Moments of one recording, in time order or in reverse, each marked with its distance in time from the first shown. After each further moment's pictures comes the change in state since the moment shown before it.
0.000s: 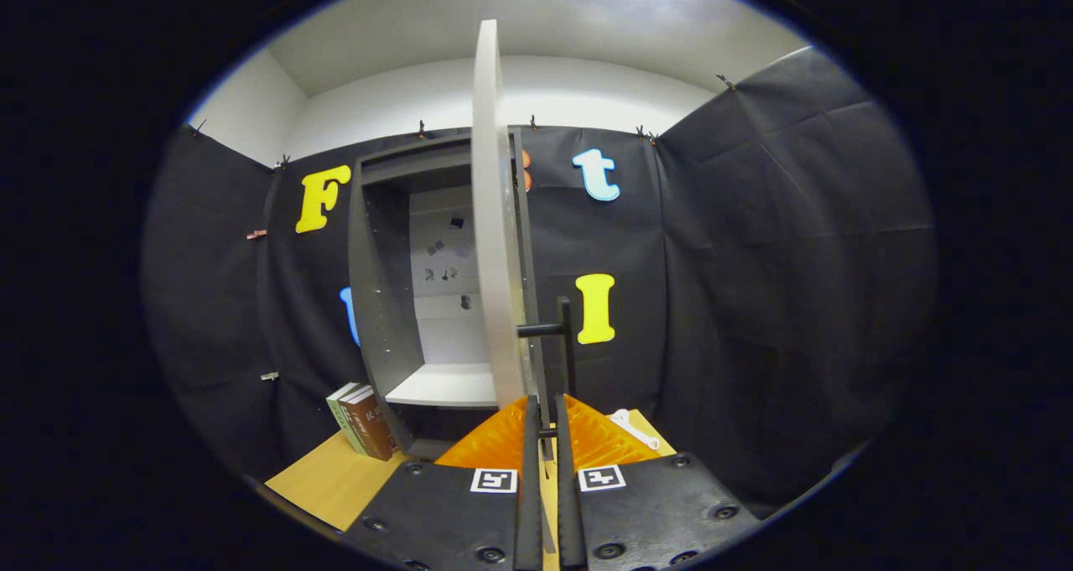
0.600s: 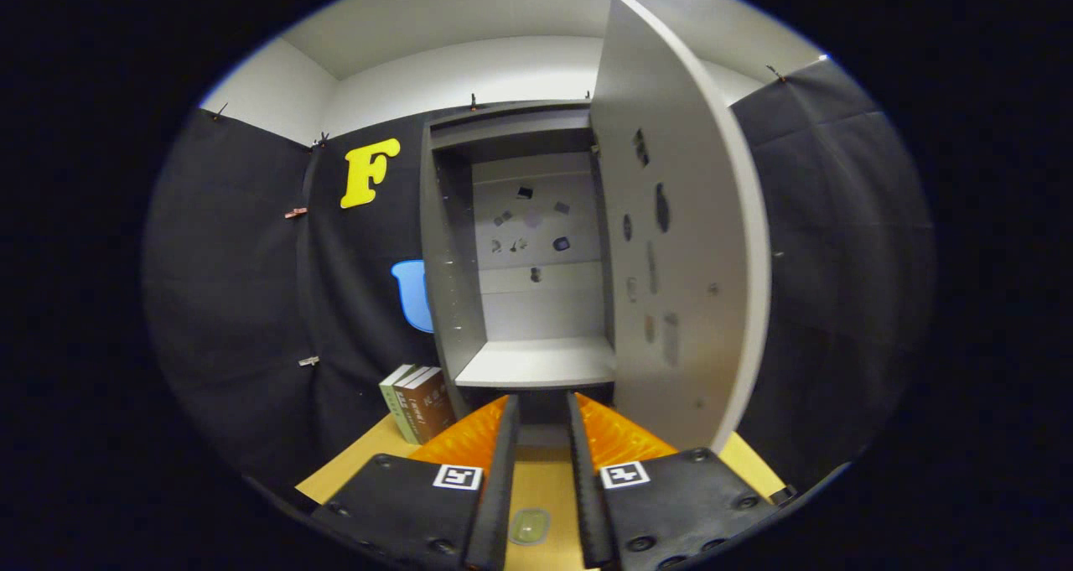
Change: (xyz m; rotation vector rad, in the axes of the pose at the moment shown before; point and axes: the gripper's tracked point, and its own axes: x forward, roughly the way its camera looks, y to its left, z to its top) arm 0.030 0.144 -0.055 0.027 0.136 0.105
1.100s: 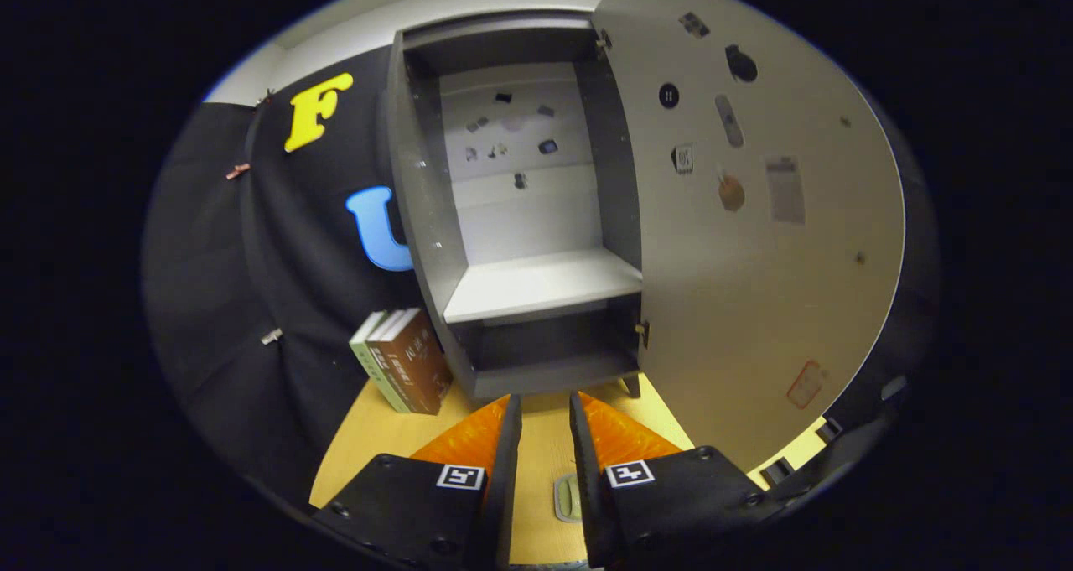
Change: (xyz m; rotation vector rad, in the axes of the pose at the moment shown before) arm 0.075 0.030 -0.137 0.041 0.293 -0.213
